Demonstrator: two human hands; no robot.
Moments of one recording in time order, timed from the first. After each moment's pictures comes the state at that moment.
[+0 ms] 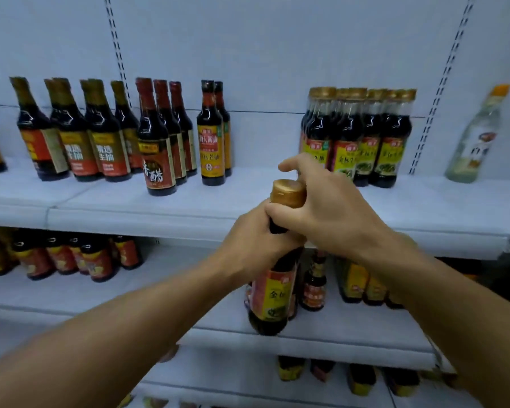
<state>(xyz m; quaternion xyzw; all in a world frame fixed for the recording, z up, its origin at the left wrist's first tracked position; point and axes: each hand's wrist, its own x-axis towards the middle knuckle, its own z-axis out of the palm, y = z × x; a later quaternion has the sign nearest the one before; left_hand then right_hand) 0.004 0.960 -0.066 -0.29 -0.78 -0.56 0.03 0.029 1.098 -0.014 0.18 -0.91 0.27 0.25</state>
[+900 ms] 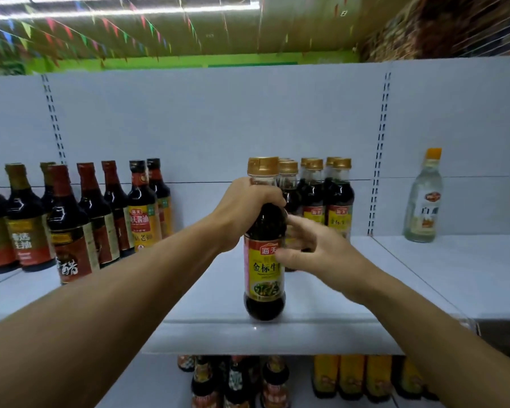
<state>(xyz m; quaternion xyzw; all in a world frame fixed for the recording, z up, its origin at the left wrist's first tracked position) -0.110 1.091 0.067 -0.27 -0.74 -0.62 0.06 -0.069 1.249 0.007 0.19 -0.81 0.55 0.08</state>
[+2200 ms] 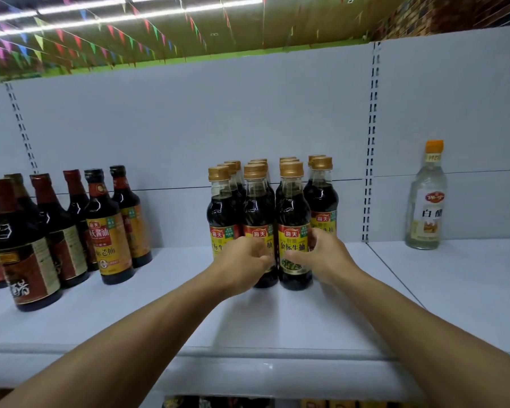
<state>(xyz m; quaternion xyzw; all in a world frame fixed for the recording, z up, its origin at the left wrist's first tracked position) -0.164 1.164 -0.002 -0.19 -0.92 -0.32 0.08 -0.183 1.343 -0.034 0.02 -0.85 0.51 0.16</state>
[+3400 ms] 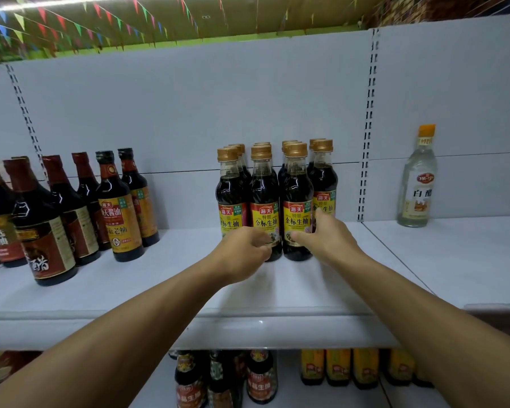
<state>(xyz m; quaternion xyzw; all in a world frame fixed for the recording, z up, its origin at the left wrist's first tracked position) -0.132 1.141 -0.012 -0.22 -0.92 -0.32 0.05 -0.148 1.324 -0.031 -0.05 -0.91 0.37 0.18</state>
